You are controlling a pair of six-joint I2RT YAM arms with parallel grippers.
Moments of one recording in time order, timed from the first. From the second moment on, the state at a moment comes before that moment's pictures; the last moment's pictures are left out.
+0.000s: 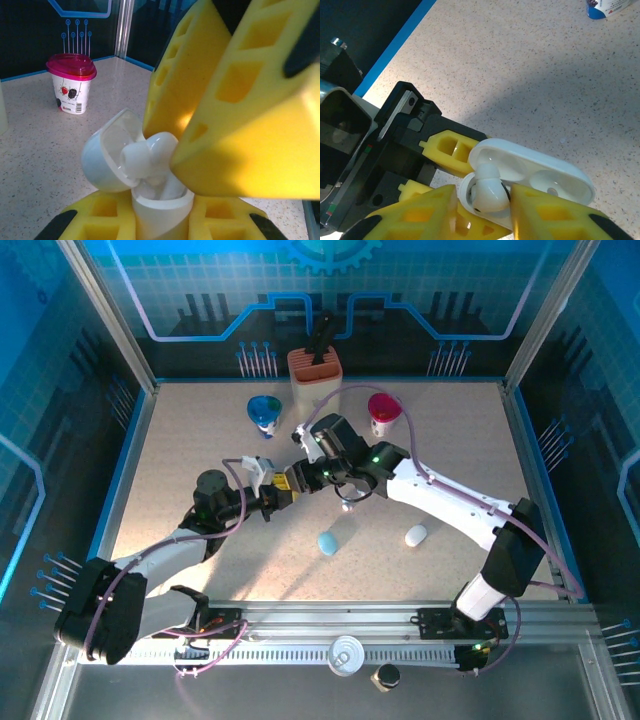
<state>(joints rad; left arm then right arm) -0.31 1.18 0.38 0.68 0.74 -0.14 0.86 1.61 1.45 -0.58 -0.19 0.38</state>
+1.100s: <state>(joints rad) -0.31 1.18 0.38 0.67 0.75 -0.13 0.82 1.62 1.45 -0.56 -0.27 0.44</state>
